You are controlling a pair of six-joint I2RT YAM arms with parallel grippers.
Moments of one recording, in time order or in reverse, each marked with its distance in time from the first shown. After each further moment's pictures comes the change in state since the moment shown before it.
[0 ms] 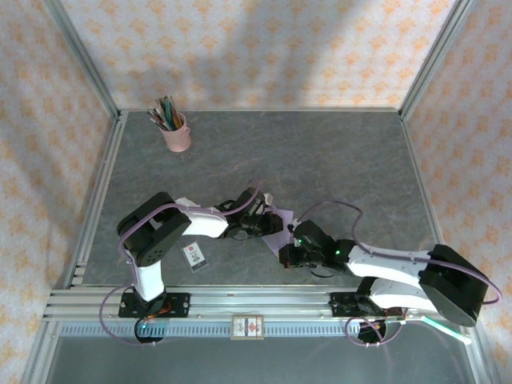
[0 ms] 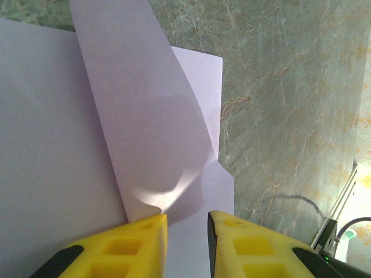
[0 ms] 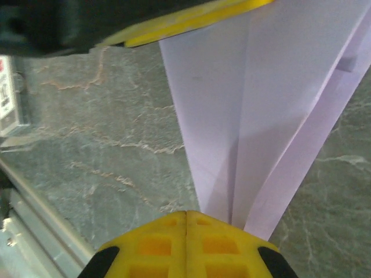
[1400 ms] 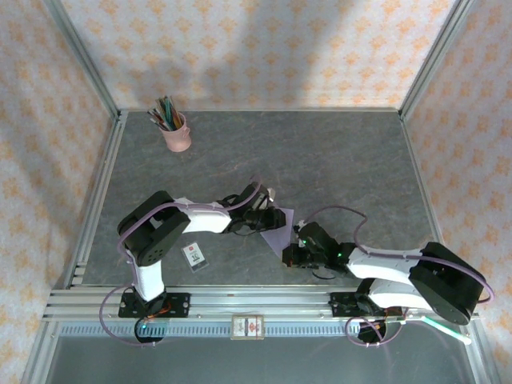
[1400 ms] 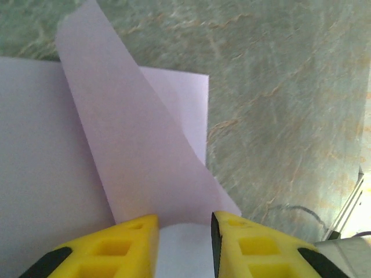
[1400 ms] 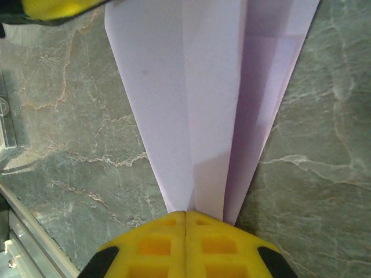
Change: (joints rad) left arm 0.000 -0.003 0.083 -0.091 -0.026 0.019; right arm -0.052 0.024 -0.097 0.140 -0.027 0.082
